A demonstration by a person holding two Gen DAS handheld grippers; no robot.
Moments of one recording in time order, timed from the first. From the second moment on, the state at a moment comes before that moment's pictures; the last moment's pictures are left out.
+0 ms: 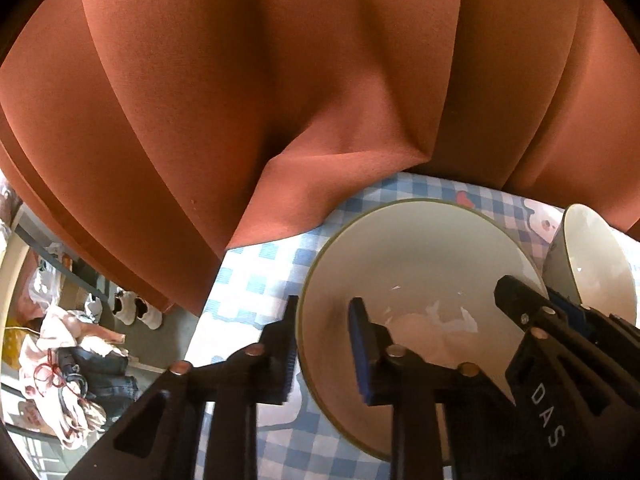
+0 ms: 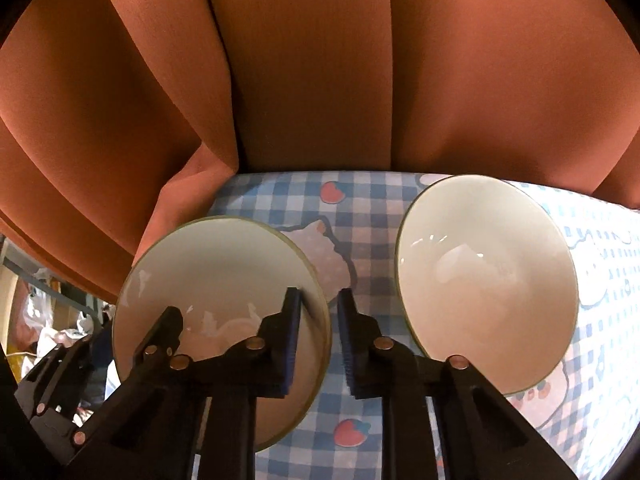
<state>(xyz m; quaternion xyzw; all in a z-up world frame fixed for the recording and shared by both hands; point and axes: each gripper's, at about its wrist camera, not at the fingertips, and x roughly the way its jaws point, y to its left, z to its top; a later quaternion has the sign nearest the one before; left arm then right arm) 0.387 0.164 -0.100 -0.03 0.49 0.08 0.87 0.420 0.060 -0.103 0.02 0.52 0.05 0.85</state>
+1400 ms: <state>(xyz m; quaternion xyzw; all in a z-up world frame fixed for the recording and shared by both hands) 0.279 0.103 -0.090 0.01 0.52 0.00 0.86 0.279 -0.007 -0.084 0.06 0.54 -0.01 0.84</state>
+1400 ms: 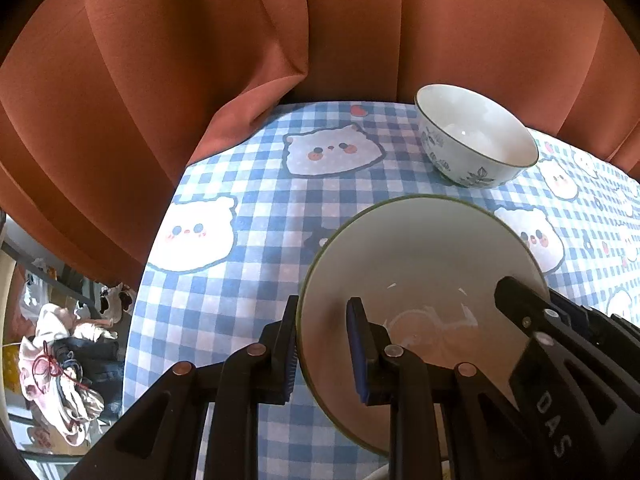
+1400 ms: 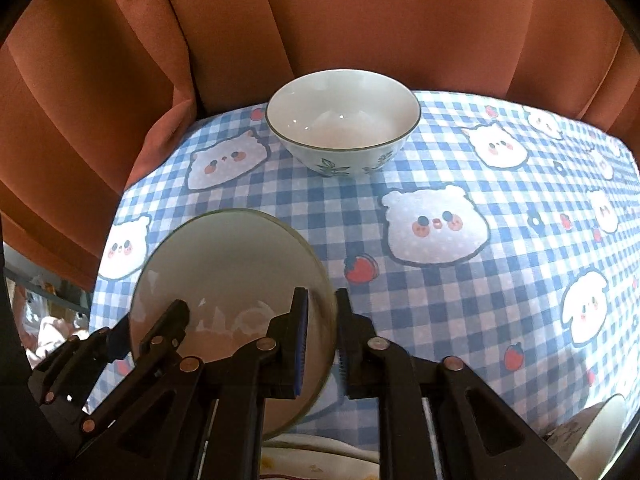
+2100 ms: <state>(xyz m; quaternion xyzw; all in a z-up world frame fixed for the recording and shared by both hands) 0.244 0.102 -0.042 0.01 0.49 -0.02 0.87 0.255 -0.006 -0.039 0.05 0.50 -0.01 0.86</state>
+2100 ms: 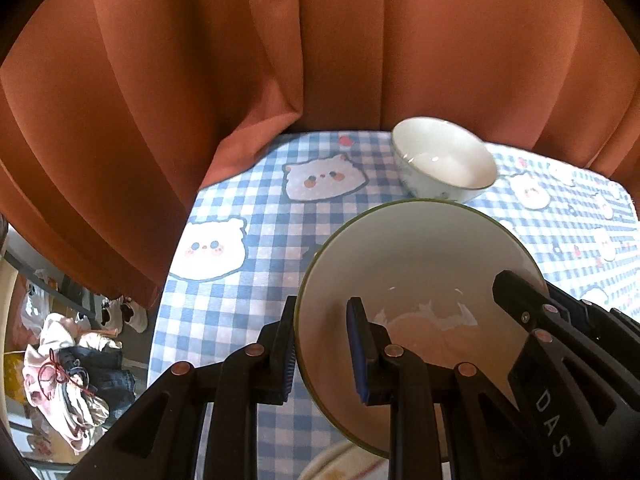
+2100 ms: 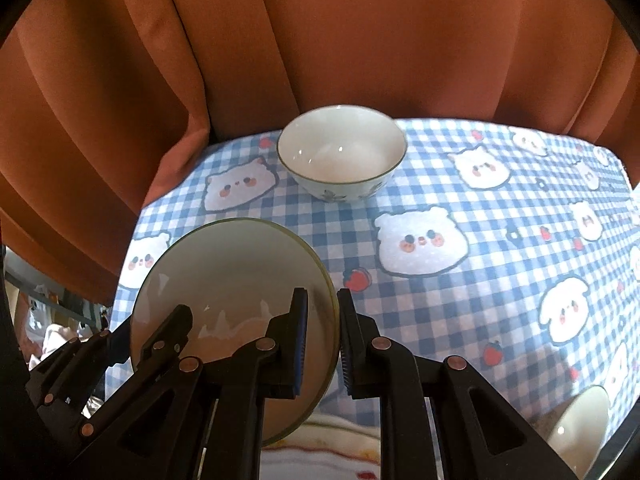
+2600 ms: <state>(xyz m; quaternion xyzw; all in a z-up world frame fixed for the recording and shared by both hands) 0.183 0.050 0.002 0.02 0.46 -0.06 0.89 0.181 -0.049 0.023 0.05 0.46 -0.06 0.88</state>
